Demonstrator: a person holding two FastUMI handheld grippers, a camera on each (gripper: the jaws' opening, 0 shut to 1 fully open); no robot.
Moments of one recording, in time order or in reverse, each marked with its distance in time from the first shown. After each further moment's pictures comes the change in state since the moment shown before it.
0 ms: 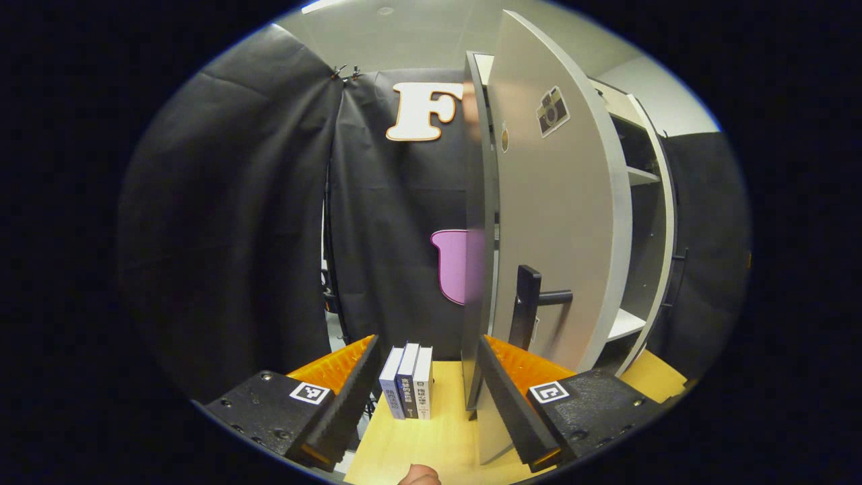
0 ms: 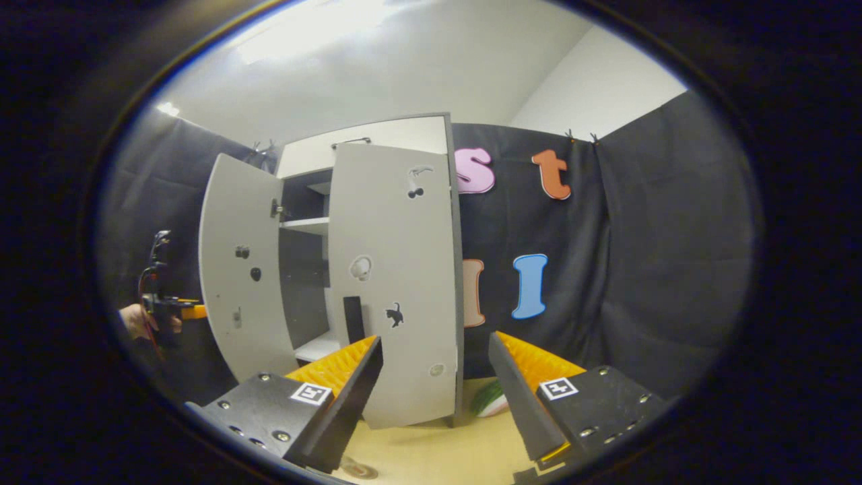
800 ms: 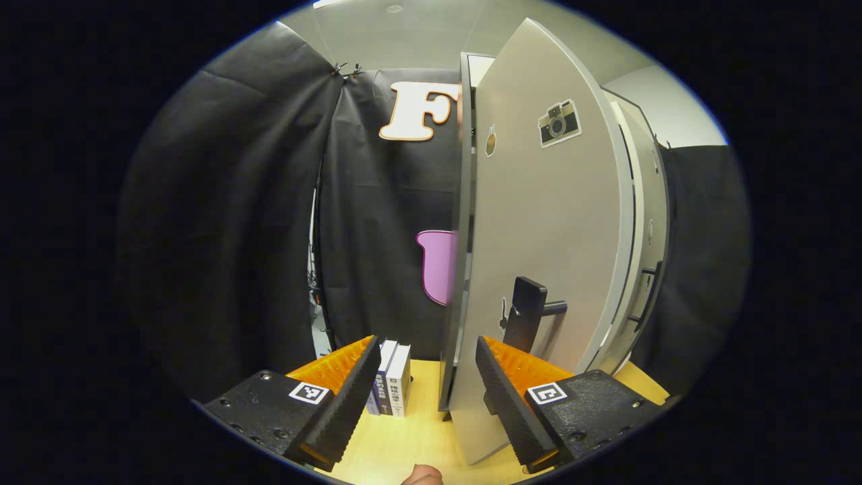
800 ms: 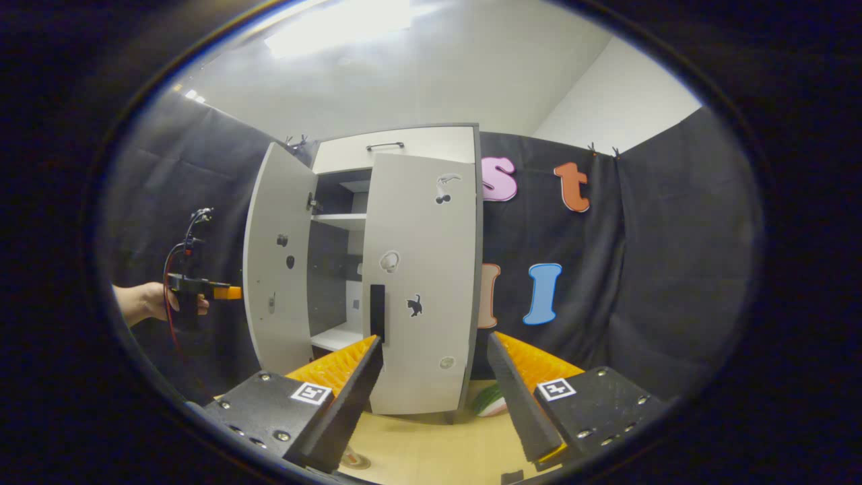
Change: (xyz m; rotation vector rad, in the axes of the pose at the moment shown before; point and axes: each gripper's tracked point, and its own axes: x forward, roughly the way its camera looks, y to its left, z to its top) left arm -0.004 -0.047 -0.001 -0.059 0.013 -0.037; right arm -0.026 0.018 -0.001 -0.051 -0.015 0.072
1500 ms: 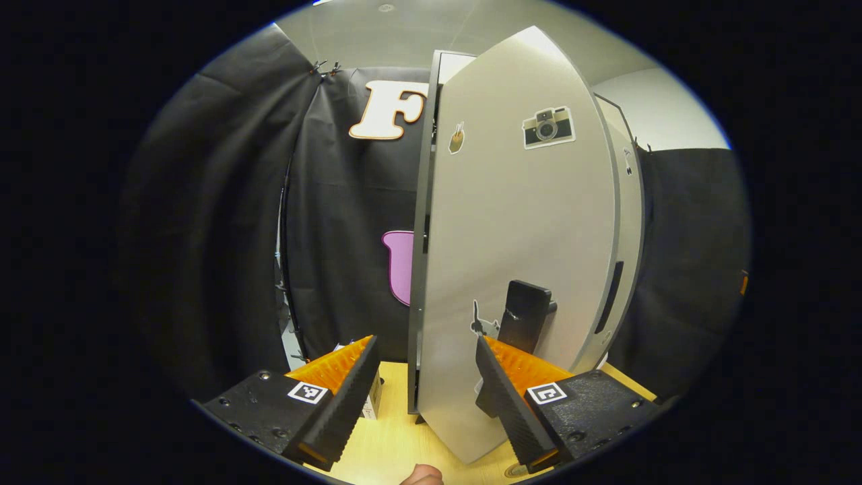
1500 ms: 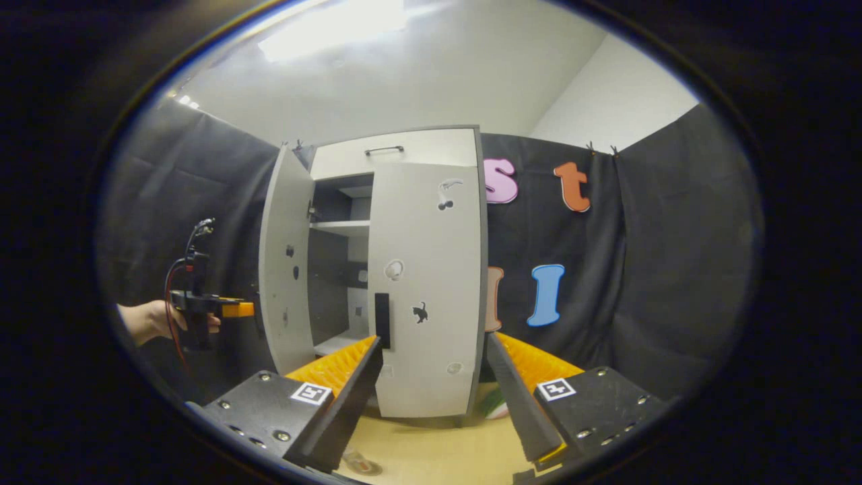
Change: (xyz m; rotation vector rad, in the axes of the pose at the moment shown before) left arm 0.013 -0.045 0.002 -0.004 -0.016 -0.088; right arm 0.013 0.019 0.016 0.042 -0.008 0.006
